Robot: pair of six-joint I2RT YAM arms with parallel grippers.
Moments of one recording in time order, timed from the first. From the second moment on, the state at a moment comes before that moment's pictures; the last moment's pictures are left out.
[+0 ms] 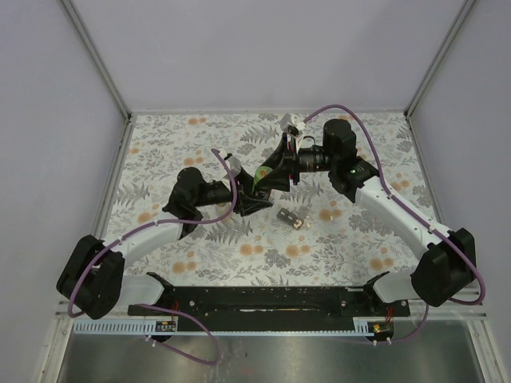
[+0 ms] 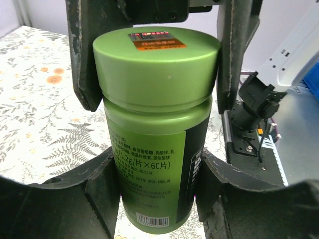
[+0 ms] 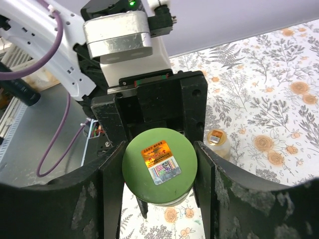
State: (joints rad) left arm -0.56 1.28 0.64 0.74 0.89 -0.26; right arm 0.54 1.39 1.18 0.08 -1.05 0.15
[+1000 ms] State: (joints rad) left arm -0.57 1.27 0.72 0.46 0.57 -0.09; right arm 0.57 1.41 1.20 0.02 -0.64 0.30
